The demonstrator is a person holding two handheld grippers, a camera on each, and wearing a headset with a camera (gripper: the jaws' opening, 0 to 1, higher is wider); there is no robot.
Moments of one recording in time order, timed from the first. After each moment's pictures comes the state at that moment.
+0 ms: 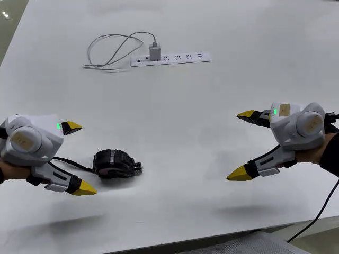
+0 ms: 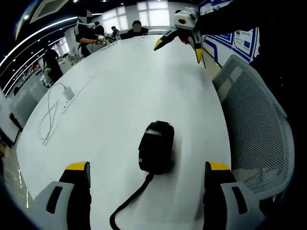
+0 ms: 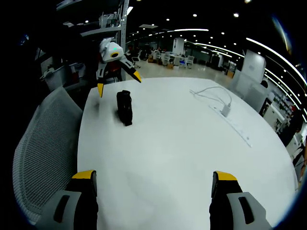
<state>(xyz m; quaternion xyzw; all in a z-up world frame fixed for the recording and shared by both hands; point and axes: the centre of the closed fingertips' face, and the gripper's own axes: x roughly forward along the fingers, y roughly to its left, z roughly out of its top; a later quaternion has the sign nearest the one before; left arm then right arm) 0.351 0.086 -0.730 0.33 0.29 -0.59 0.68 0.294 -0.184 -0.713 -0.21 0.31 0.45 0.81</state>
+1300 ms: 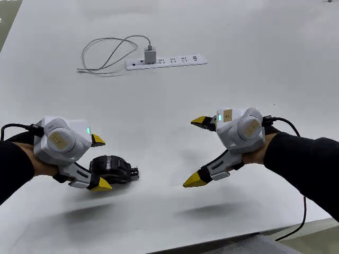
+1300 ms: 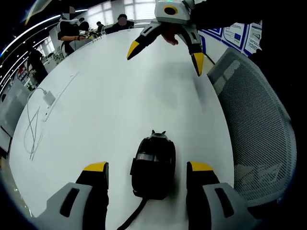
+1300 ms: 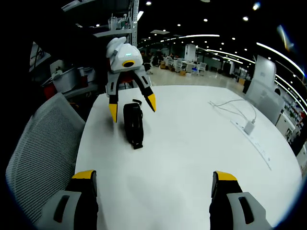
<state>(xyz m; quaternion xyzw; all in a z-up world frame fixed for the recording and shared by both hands) 0.347 0.047 -0.758 0.35 0.31 -0.62 0.62 0.321 -0.099 -0.732 -0.20 0.28 0.51 0.79</state>
